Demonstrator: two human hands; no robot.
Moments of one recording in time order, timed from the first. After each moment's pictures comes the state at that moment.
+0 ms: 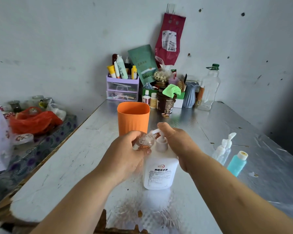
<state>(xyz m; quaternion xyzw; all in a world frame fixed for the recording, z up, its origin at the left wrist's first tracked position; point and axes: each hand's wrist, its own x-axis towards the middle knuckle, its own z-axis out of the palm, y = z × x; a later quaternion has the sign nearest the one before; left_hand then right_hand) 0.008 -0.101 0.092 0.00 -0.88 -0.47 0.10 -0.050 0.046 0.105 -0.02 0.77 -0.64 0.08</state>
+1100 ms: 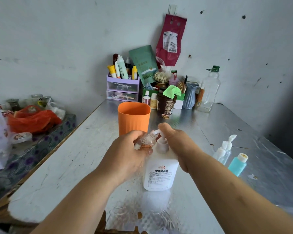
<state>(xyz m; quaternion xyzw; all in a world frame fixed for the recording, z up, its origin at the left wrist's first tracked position) 0.007 -0.101 0.092 0.00 -0.87 -0.47 0.11 -0.048 0.044 0.111 -0.02 0.78 -0.62 0.09</state>
